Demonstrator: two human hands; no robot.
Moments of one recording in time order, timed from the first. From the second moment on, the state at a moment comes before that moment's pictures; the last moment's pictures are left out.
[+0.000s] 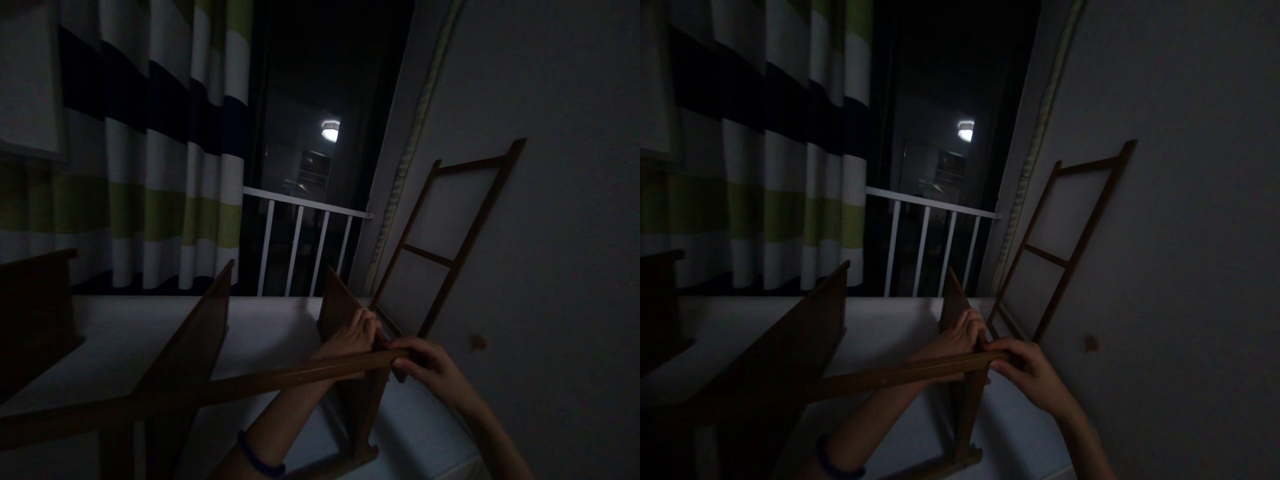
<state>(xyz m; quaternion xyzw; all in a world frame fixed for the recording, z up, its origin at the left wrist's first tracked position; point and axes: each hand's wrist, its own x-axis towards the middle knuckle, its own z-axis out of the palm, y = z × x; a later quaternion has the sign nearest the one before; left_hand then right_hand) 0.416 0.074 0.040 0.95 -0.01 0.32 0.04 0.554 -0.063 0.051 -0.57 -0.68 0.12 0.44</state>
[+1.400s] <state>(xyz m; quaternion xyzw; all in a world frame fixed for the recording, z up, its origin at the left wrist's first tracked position) 0.419 0.061 0.025 0.88 -0.02 0.43 0.19 0.537 -0.100 -0.087 -0.69 -0.62 0.06 0.37</state>
